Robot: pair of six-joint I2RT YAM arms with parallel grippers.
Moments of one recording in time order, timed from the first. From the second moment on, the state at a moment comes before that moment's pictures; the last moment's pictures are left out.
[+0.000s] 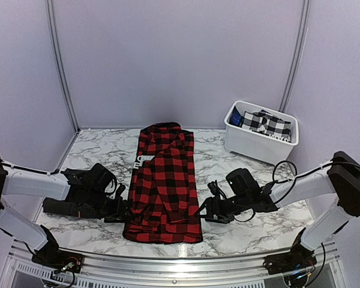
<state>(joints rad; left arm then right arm) -0.70 1.40 0.58 -0.30 0.39 -0.74 0.81 1.52 0.57 0.14 -0.49 0.85</state>
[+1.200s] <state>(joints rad) -0.79 1.46 0.55 -0.12 0.44 -0.86 0.82 1.65 0.62 0.24 -0.55 0.95</state>
